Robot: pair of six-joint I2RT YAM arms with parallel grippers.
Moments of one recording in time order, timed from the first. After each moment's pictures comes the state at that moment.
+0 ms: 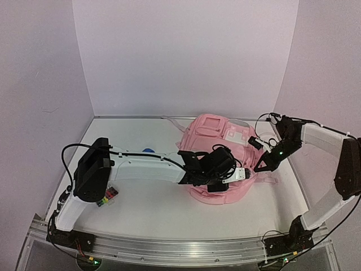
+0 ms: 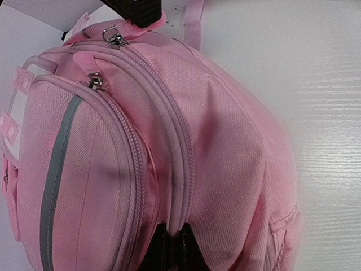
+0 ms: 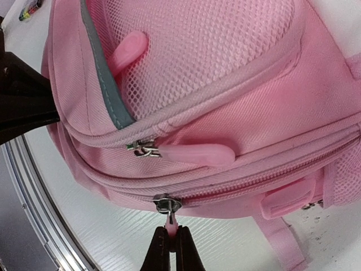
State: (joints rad) left arm -1.26 2.30 1.92 -0.39 -0.26 0.54; right arm 0.08 1.51 1.08 -0.97 -0.54 -0.68
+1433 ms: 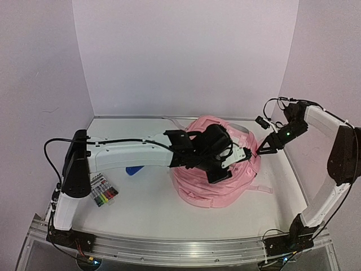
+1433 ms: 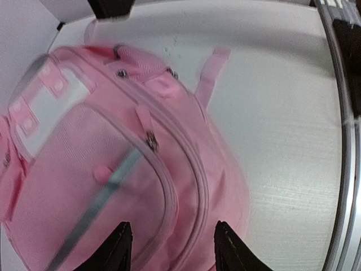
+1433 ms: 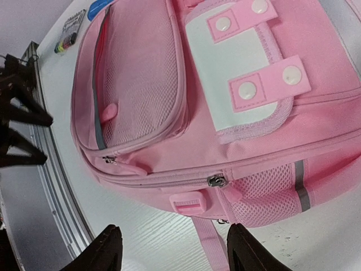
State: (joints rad) left arm -1.24 2.16 1.96 -0.56 -0.08 0.28; right arm -0.04 1.68 1.42 -1.22 -0.73 -0.81
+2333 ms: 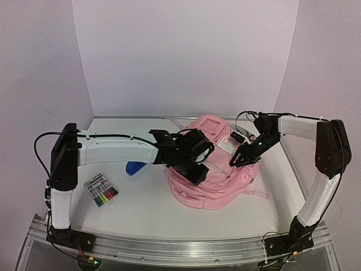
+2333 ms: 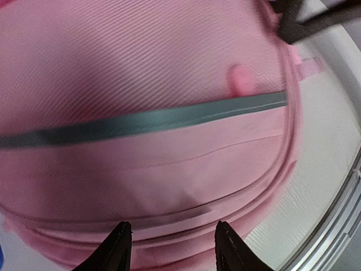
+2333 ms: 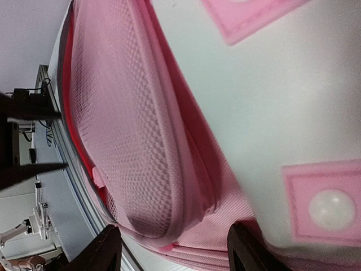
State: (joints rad) left arm -1.15 2.06 1.73 -0.65 -0.10 -0.33; right arm 0.22 1.83 1.32 -0.96 -0.77 -0.31
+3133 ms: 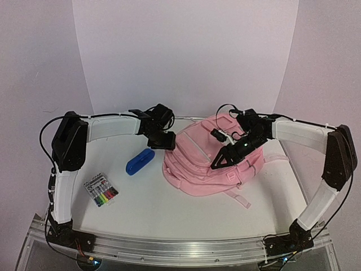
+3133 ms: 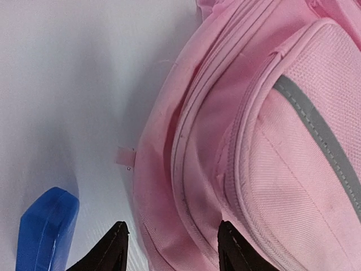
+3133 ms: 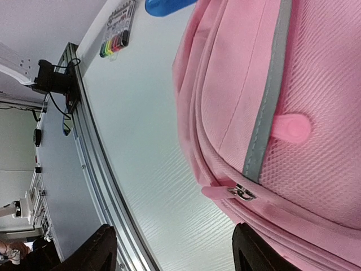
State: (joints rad) left arm -0.75 2.13 1.75 -0.58 -0.05 -0.50; right arm 0.48 1.68 1.27 -0.79 -0.77 -0.13
